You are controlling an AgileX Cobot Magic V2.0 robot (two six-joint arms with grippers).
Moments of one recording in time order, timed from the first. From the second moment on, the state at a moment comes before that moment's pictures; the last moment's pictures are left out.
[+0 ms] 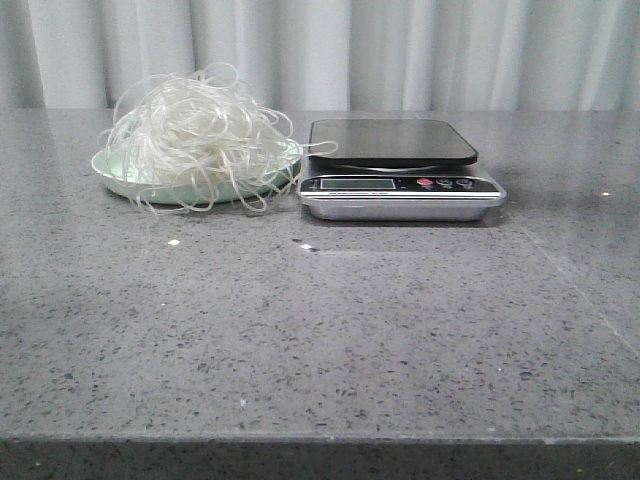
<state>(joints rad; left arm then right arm) -0.57 0.53 -0.59 -0.06 0.38 0.09 0.40 1.47 -1.46 0.31 0.74 -0.15</state>
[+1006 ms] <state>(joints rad) -0.57 0.53 -0.59 -0.06 0.38 0.09 0.32 0.27 -0.42 0.24 0.27 -0.21</state>
